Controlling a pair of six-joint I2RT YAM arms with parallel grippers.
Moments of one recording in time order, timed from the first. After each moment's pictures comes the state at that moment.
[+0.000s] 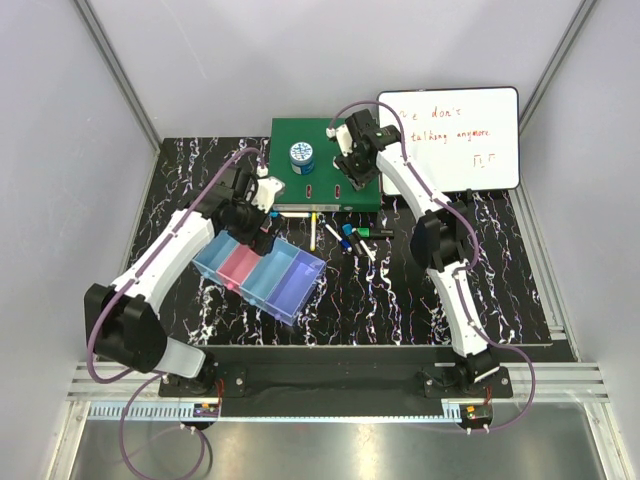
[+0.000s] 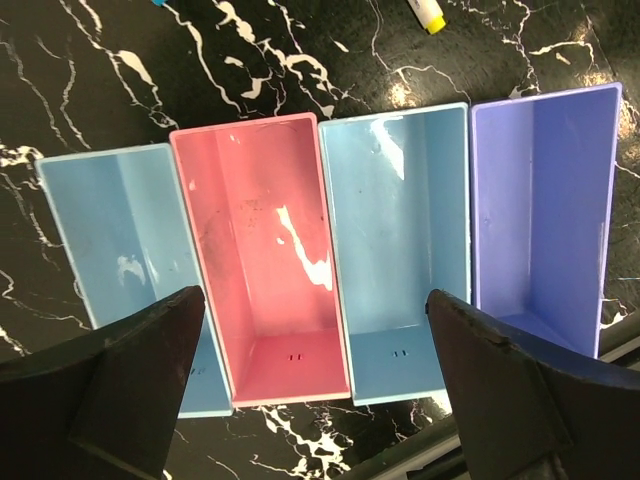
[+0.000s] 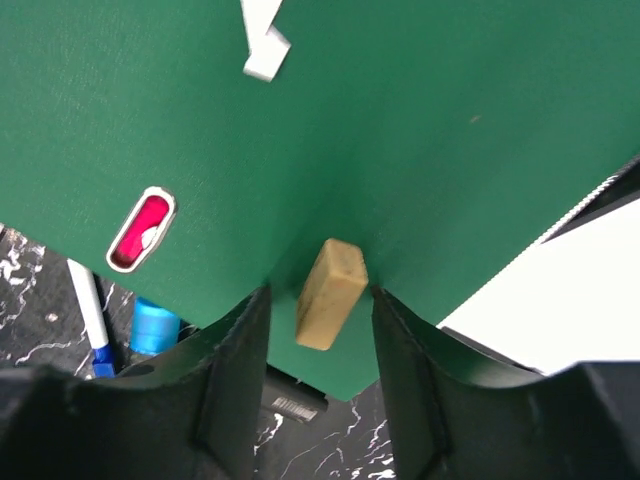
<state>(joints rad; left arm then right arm) -0.34 1.43 1.24 -0.86 0.15 0.27 0.44 2.50 2.53 -1.08 0.02 -0.27</state>
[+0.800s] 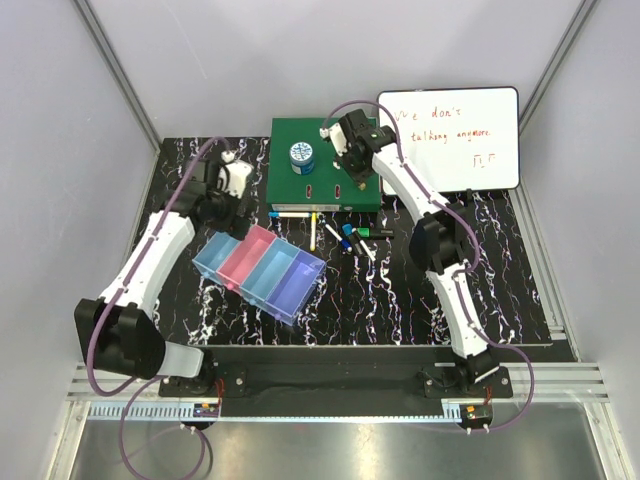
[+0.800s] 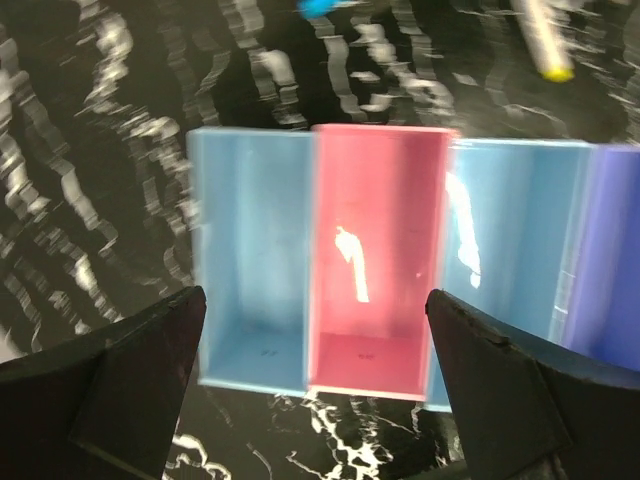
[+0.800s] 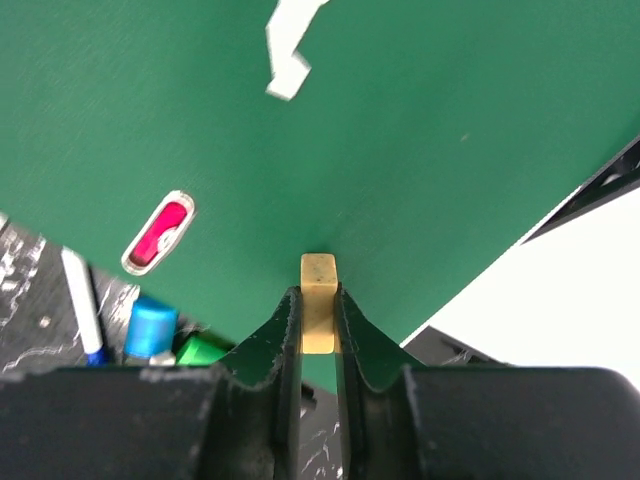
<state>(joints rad) -0.21 1.37 1.24 -0.80 0.07 0.27 0.48 2.49 2.53 -1.05 0.09 -0.30</state>
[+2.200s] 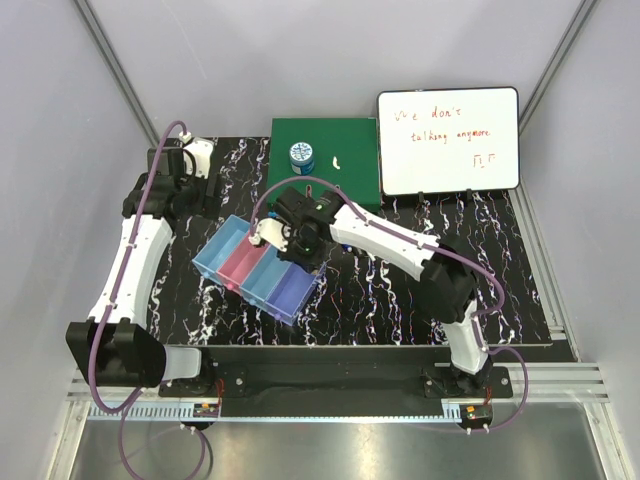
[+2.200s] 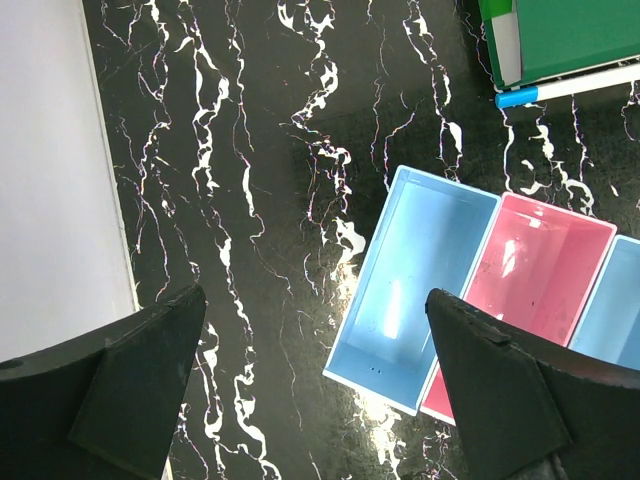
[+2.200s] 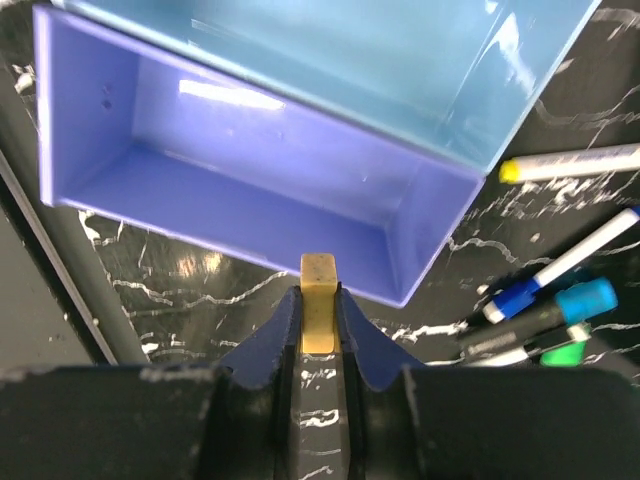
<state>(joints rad) -0.02 1.31 1.30 -0.71 -0.02 0.26 0.95 2.05 1.87 -1.04 -0.16 -0.47</state>
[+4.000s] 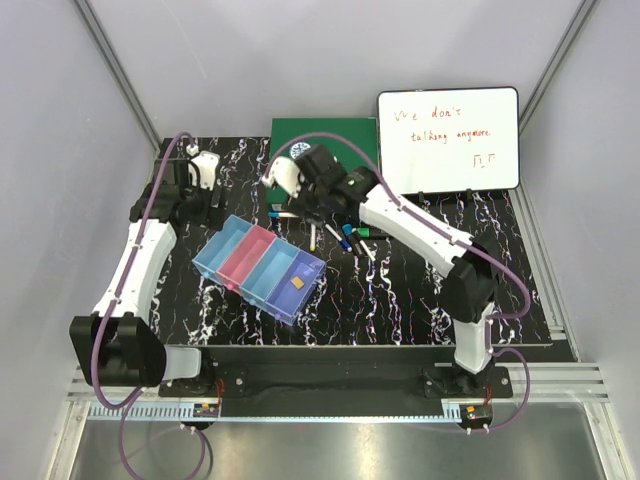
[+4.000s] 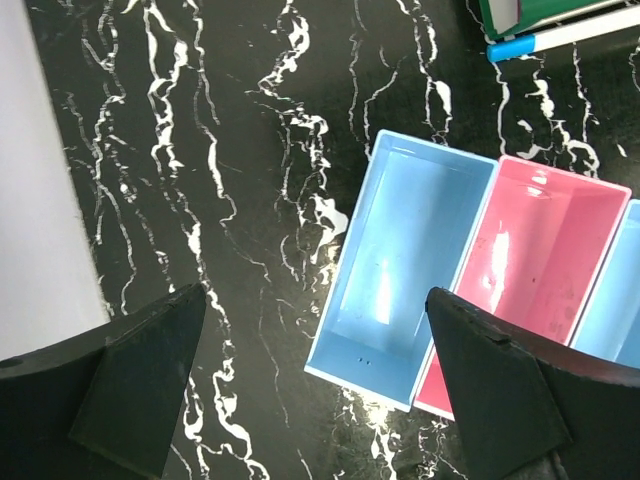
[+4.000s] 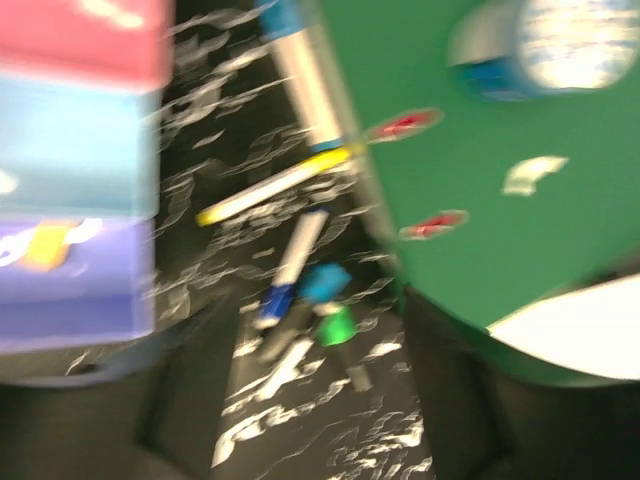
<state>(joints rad) -0.01 1.30 1.18 -0.66 0.03 0.28 0.85 1.94 1.89 -0.78 0.10 -0.50</state>
